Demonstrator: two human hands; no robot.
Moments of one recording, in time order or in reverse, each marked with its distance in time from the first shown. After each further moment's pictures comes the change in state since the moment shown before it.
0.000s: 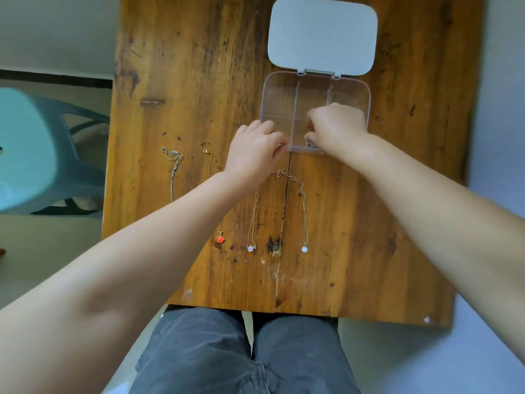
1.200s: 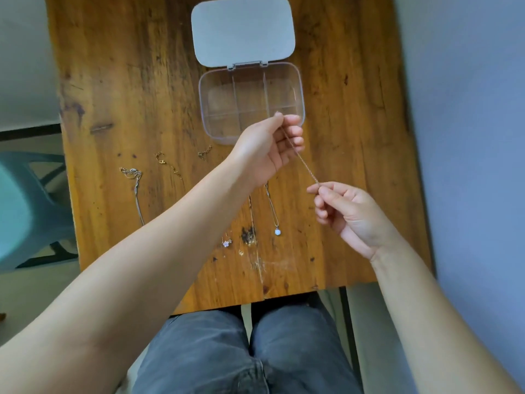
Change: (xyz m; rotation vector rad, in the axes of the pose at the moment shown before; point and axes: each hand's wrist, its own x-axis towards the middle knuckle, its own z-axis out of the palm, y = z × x) left_hand 0.018 0.103 -0.015 -1.730 -0.393 -0.785; right_hand -0.200 0.021 0.062 2.080 -0.010 0.304
